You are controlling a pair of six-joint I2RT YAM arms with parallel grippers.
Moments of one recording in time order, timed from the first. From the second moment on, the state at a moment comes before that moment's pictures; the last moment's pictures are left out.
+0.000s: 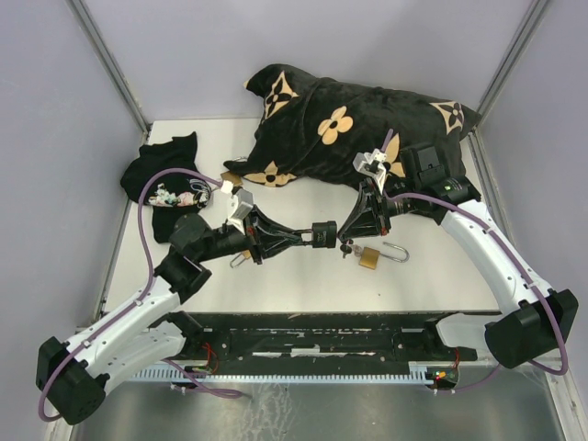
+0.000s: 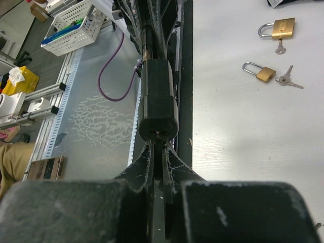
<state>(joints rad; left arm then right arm) -0.66 0.83 0.60 0.40 0.69 -0.36 0.37 1.28 1.25 -0.83 -1.30 -0.37</state>
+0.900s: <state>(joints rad) -0.57 0.94 0.55 0.33 0.57 -0.52 0.37 1.34 0.93 -0.08 -1.22 0.22</state>
